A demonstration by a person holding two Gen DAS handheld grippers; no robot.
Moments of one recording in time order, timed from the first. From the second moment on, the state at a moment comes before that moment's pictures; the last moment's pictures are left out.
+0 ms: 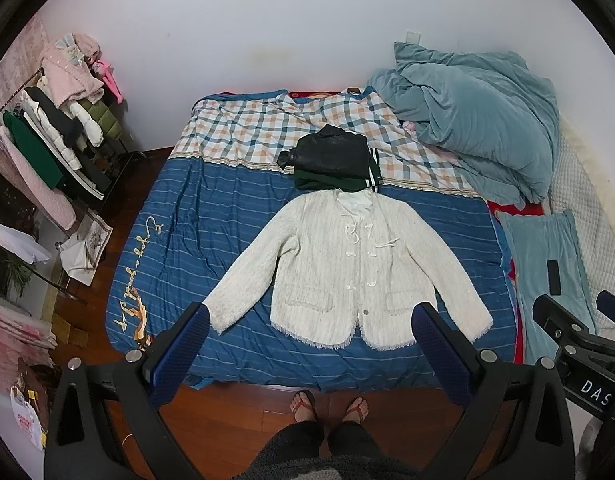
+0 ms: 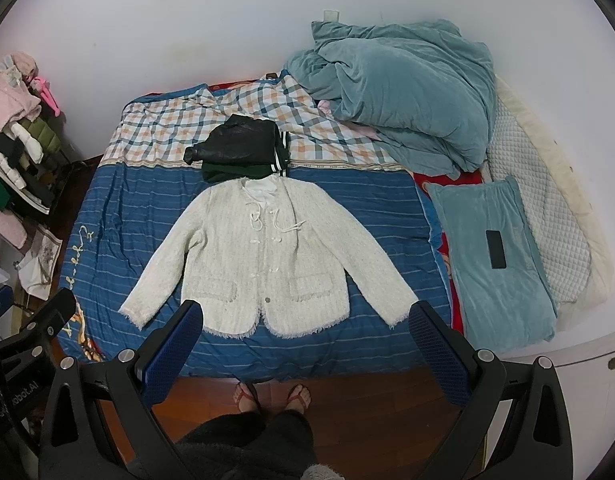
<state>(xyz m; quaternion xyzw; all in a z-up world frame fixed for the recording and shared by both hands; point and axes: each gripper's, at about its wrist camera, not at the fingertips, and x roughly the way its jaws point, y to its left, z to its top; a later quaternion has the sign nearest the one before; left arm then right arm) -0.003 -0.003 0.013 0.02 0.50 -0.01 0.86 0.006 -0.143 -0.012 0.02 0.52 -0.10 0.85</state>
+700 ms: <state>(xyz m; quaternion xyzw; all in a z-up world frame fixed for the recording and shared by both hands) -0.003 -0.007 0.016 0.02 0.50 -0.01 0.87 0.009 -0.142 -0.006 0.03 0.52 -0.10 0.85</state>
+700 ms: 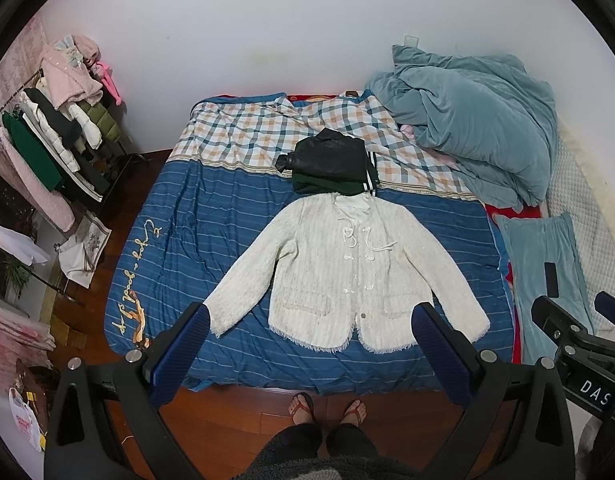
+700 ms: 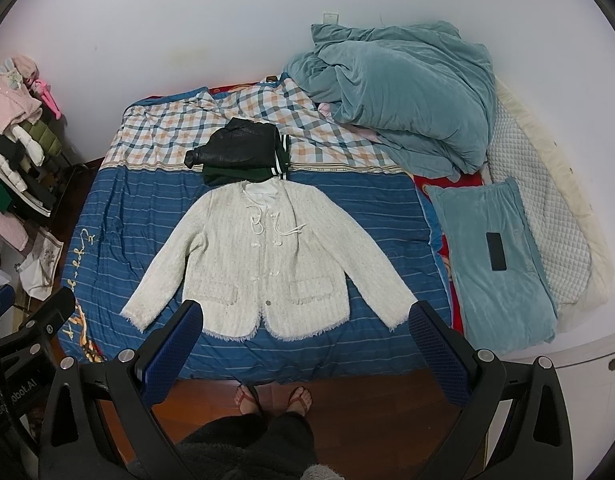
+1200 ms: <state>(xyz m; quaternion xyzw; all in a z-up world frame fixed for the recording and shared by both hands) 0.011 -0.011 0.016 0.02 0.50 -0.02 0.87 0.009 -0.143 -0.007 0.03 0.52 -0.10 0.85</state>
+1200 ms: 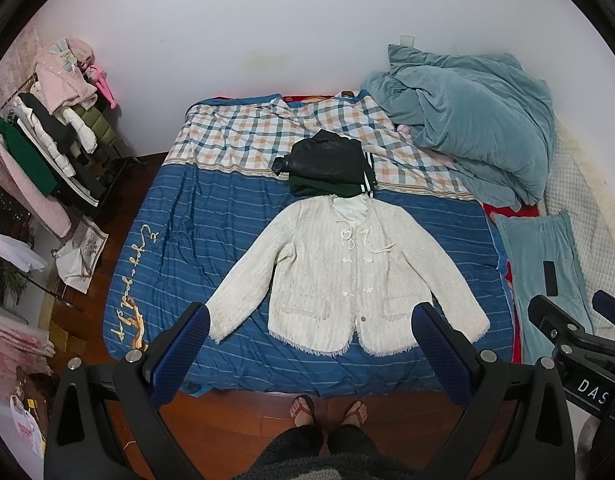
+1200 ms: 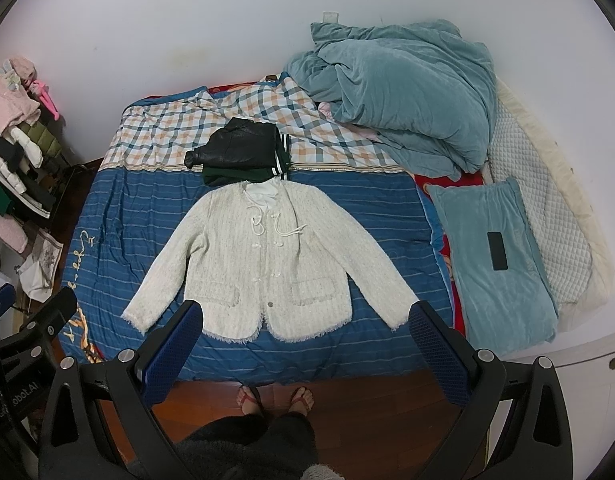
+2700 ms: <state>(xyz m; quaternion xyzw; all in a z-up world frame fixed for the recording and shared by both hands) 0.272 -0.110 -0.518 0.15 0.64 0.10 0.75 0.082 -0.583 -0.680 0.41 0.61 -0.32 0.60</state>
